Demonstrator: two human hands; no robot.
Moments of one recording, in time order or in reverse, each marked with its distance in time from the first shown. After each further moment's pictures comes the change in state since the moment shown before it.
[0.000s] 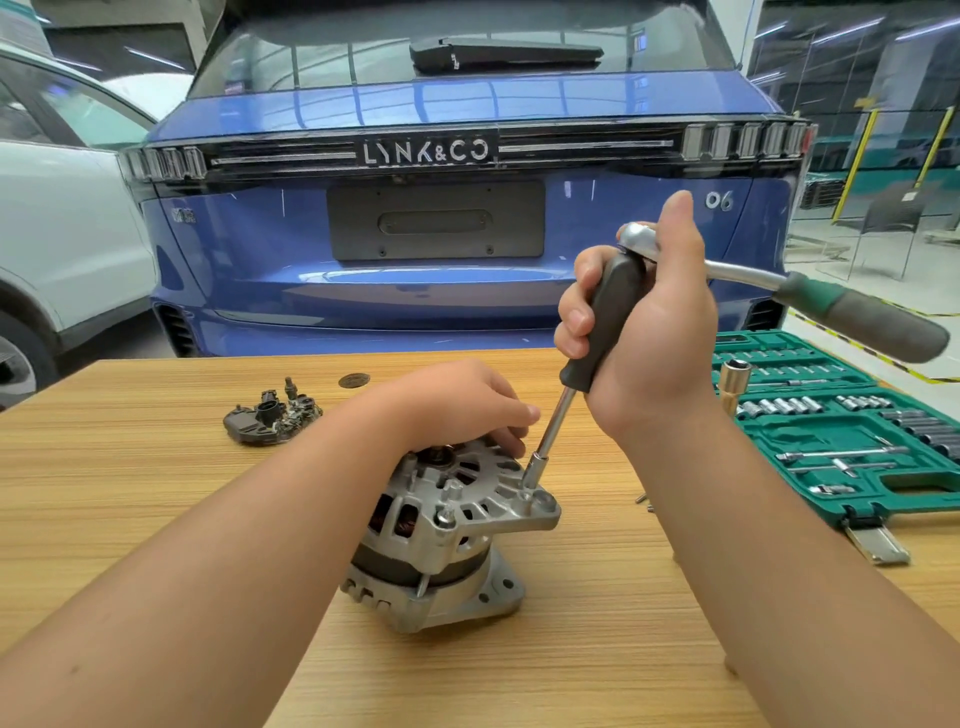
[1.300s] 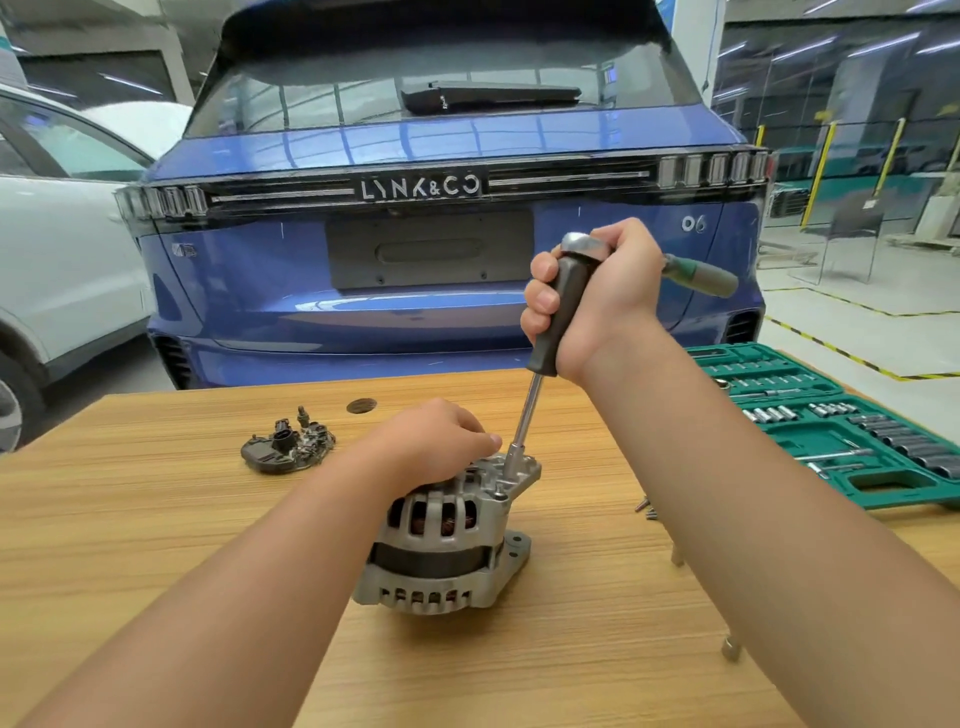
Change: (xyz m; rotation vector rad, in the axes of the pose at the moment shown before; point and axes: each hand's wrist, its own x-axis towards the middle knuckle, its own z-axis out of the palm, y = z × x) left_hand -0.012 -0.032 -0.002 0.042 0.145 -0.110; right_hand 0.045 -0.013 0.036 0.110 0.117 0.339
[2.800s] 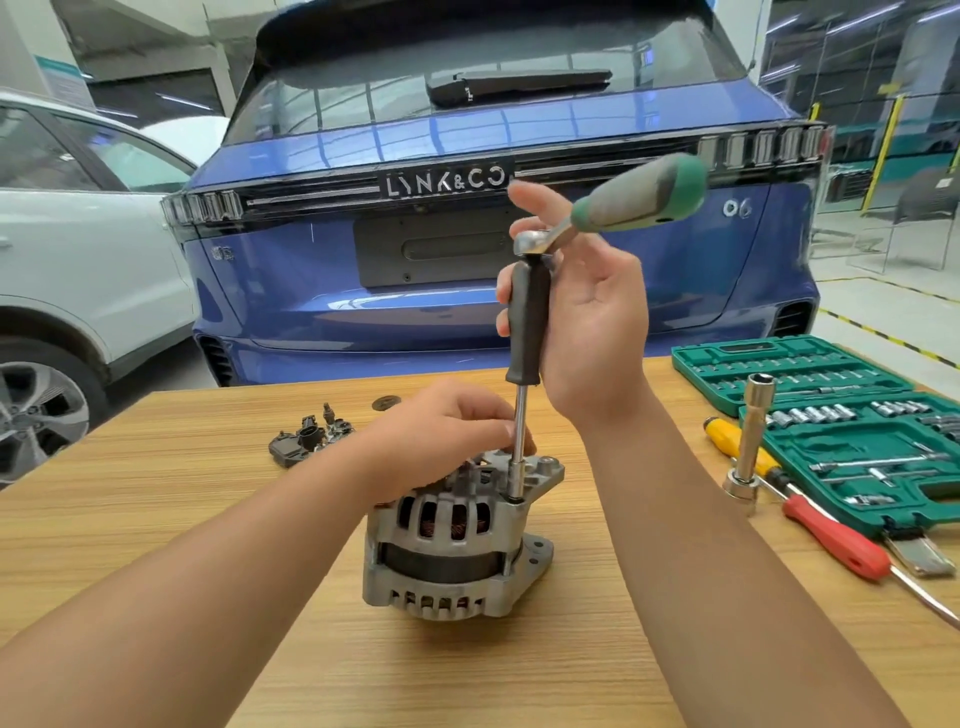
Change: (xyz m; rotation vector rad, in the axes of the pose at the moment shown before) left_hand -0.042 0.009 -0.021 -0.309 -0.033 0.250; right_hand -0.009 0.043 -0.008 -0.176 -0.467 -0.442
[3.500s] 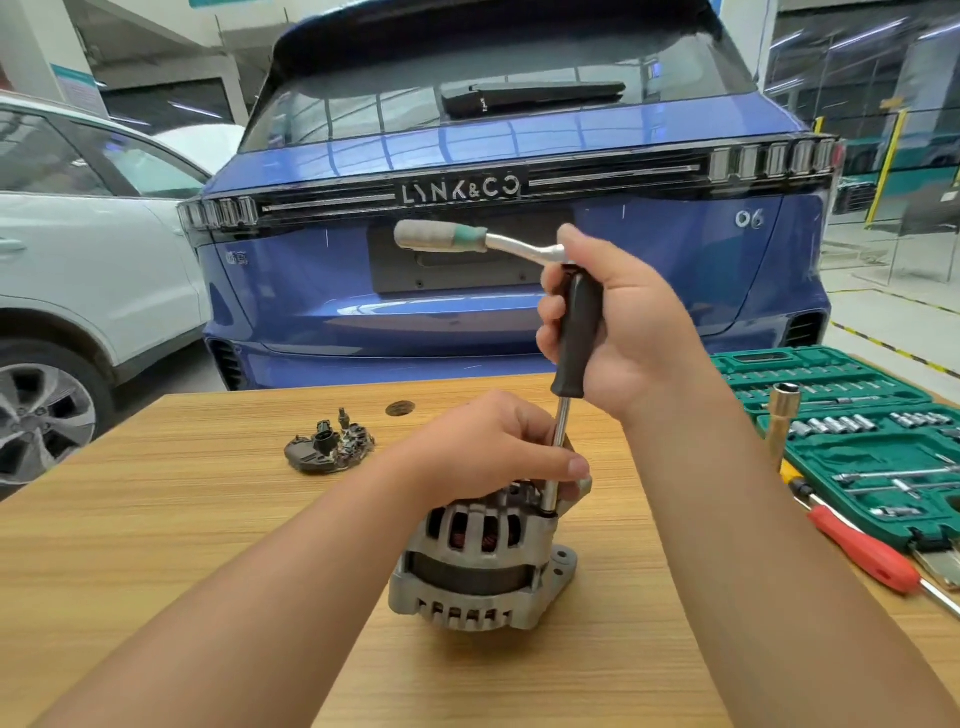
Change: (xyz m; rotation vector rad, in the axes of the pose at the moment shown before) left_hand 0.002 0.009 0.007 0.035 -0.132 0.081; right_hand 0.008 -0.019 0.005 0.052 0.310 0.439
